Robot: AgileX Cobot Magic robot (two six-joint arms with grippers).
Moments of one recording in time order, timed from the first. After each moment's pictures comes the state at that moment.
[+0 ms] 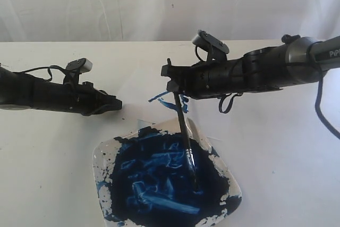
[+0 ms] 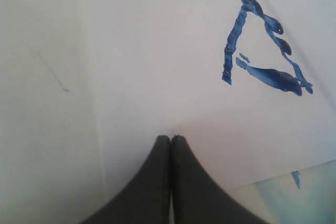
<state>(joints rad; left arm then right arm) -0.16 2.17 -1.17 -1.72 0.69 1.70 0.52 2.01 -1.18 1.74 0.43 -1.25</state>
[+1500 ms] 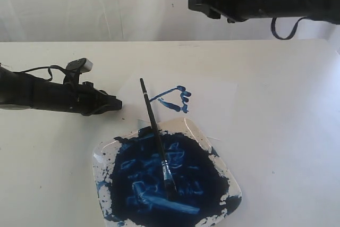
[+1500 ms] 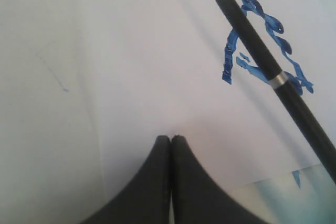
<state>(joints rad) -0.16 2.17 -1.17 -1.71 0.69 1.70 0.42 1.56 -1.20 1.35 0.43 -1.18</state>
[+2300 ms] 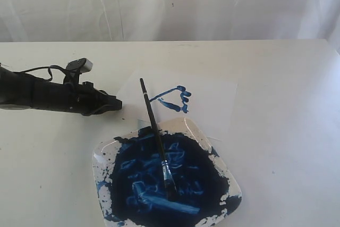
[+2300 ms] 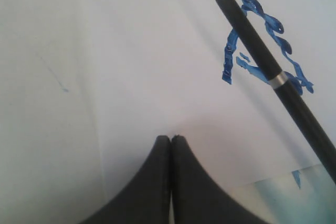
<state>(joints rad) -0.16 2.17 -1.17 -1.71 0.69 1.70 0.42 1.13 -1.20 0.47 0.58 -0.50</state>
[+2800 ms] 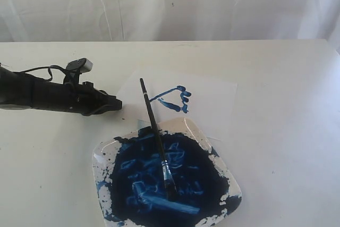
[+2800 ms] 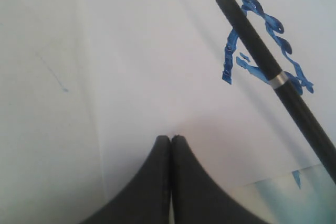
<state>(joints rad) -0.16 2.17 -1.17 -1.71 0.69 1.70 0.42 0.90 -1.20 0.10 0.66 -0.17</state>
